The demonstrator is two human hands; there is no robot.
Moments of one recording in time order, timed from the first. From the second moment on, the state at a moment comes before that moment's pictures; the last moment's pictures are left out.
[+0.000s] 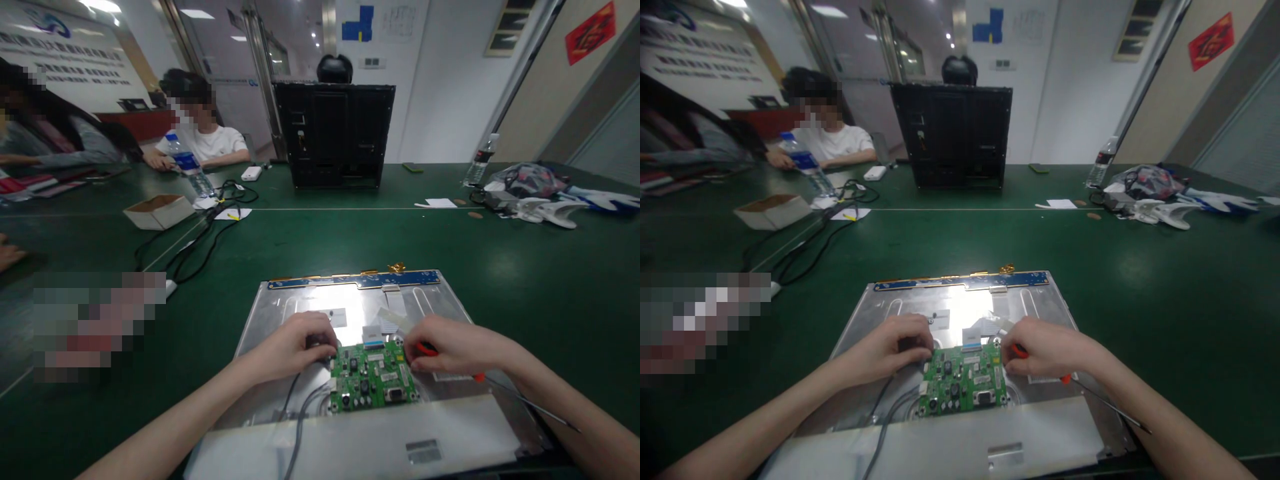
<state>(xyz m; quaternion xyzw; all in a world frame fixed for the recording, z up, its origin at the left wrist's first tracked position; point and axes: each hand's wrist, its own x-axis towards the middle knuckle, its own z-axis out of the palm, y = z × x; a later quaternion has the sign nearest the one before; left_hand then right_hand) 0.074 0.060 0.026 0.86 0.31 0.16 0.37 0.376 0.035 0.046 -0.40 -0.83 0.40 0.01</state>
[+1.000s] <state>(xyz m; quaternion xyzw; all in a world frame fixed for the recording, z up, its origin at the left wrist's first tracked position) 0.072 0.062 0.028 0.86 0.30 0.15 0.38 0.347 0.057 0.072 -0.35 -0.43 0.74 0.38</state>
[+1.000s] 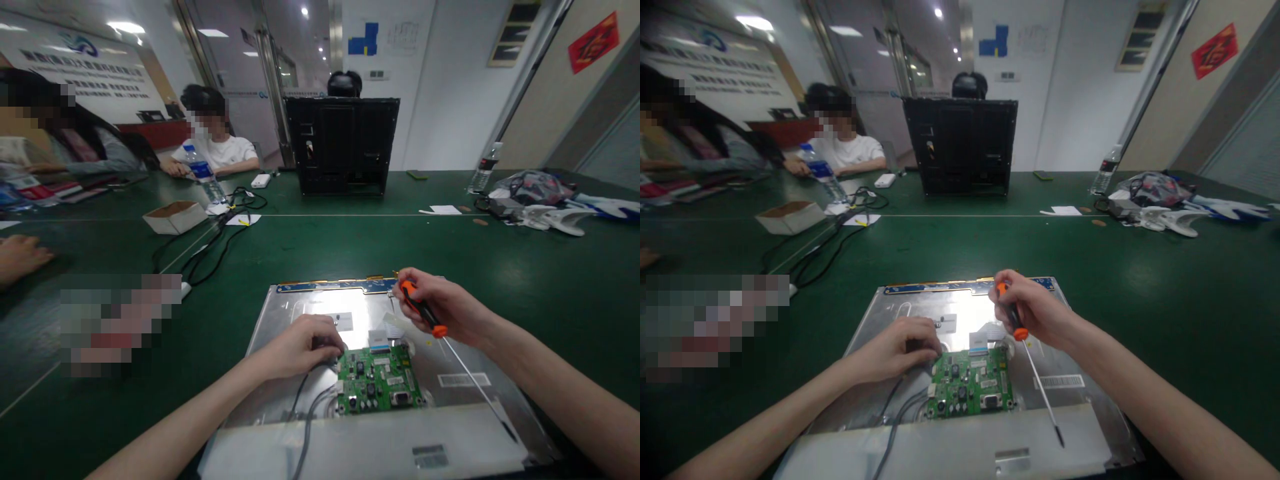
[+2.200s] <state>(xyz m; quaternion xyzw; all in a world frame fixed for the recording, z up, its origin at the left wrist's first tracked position) 0.071 0.059 0.029 0.86 0.32 0.13 0.38 0.286 0.072 0.096 -0.25 -0.88 0.22 0.33</state>
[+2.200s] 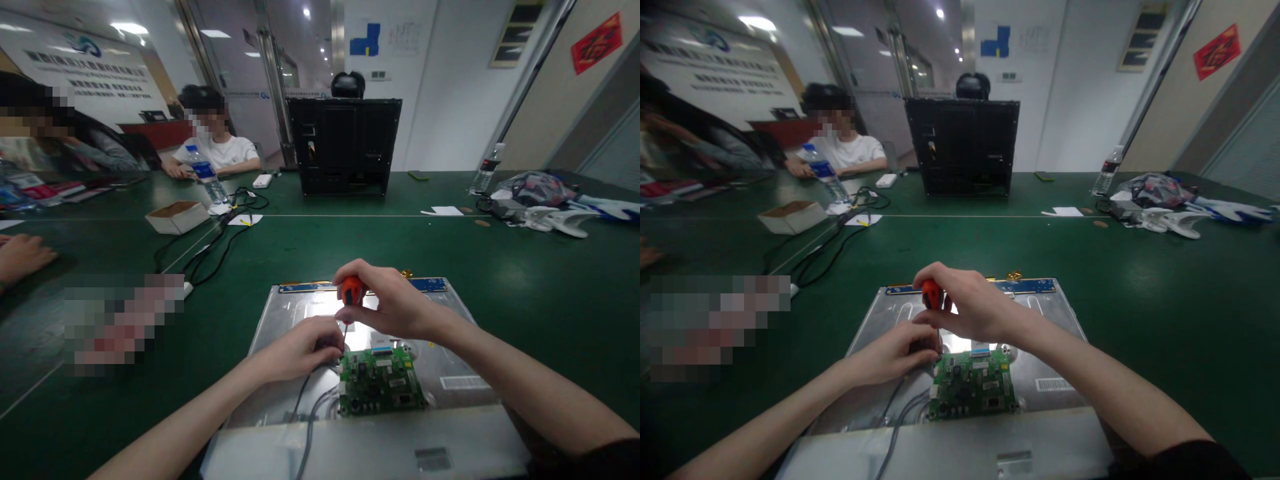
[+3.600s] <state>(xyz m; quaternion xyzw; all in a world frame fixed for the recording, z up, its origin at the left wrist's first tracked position) 0.070 0.061 0.022 0.85 0.34 0.14 0.37 0.282 0.063 0.105 -0.21 -0.93 0.20 0.24</state>
